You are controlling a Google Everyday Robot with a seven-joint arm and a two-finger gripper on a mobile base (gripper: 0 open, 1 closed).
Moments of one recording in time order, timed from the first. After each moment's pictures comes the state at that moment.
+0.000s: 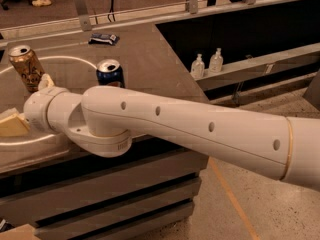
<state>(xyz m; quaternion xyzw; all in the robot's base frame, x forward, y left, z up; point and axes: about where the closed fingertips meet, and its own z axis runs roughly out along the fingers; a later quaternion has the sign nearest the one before) 0.495 0.323 0.906 -0.42 0.62 0.36 0.55</state>
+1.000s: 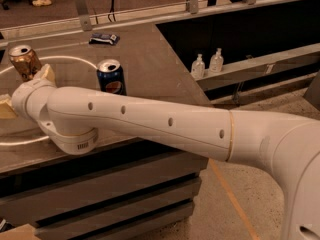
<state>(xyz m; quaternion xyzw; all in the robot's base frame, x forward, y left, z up) 0.564 0.358 0.895 -0.36 0.66 0.28 0.60</state>
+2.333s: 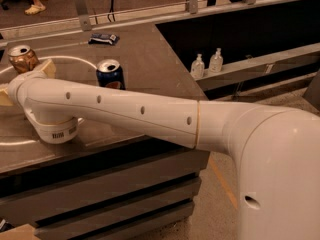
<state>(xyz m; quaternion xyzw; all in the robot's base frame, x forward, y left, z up) 0.622 0.379 0.881 -0.31 0.70 0.22 0.61</state>
